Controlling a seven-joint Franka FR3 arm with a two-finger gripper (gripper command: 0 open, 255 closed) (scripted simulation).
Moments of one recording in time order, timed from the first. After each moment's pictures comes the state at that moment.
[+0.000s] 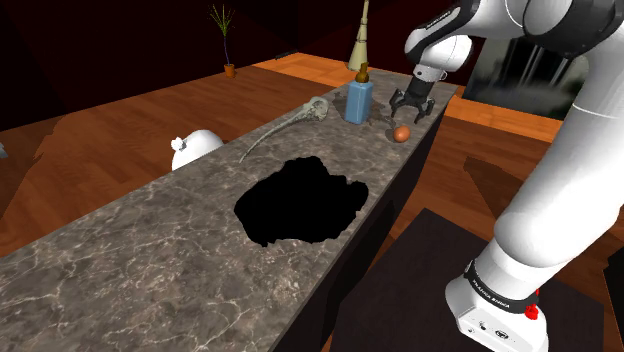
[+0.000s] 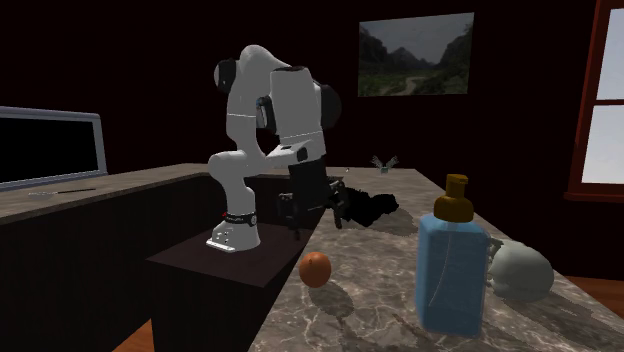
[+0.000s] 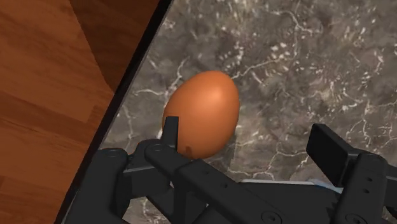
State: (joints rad) arm -0.30 0.13 -0.43 -2.02 0.27 2.17 0.07
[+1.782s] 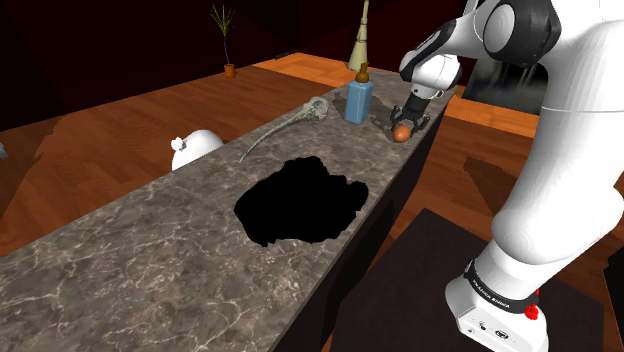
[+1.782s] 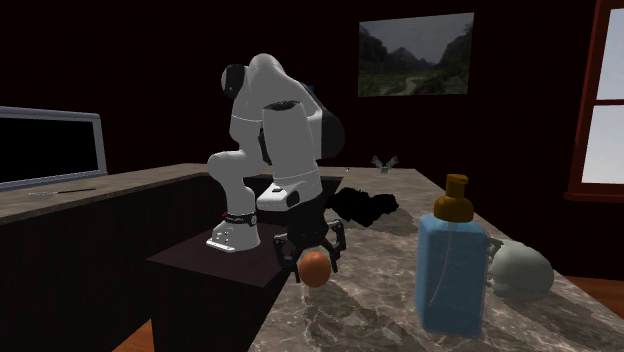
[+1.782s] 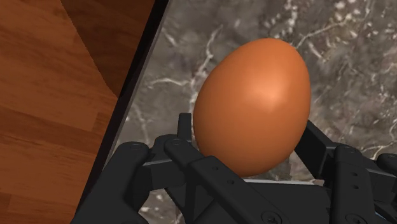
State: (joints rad) arm -0.36 0.32 -0.43 -1.96 0.42 2.26 0.00
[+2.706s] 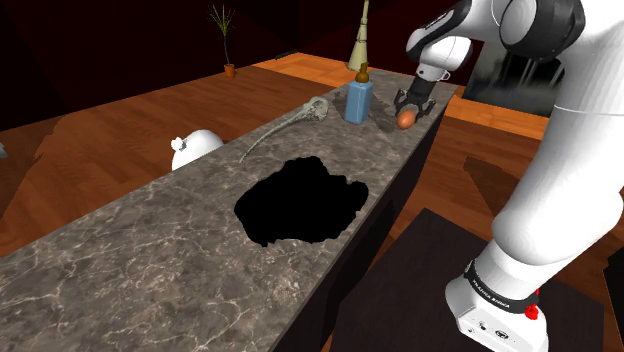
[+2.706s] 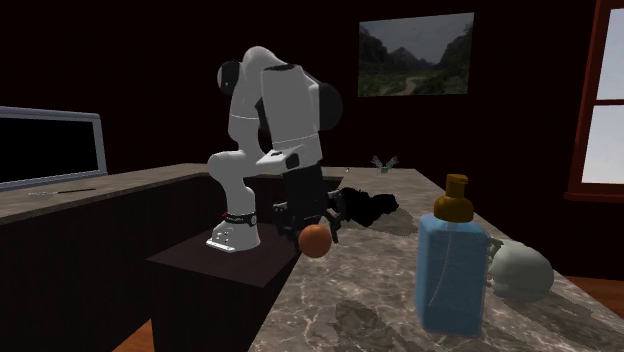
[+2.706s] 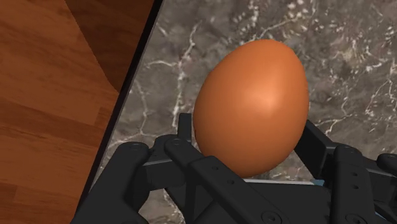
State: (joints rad) arm -0.34 0.24 -0.45 -1.90 0.35 2.13 0.07
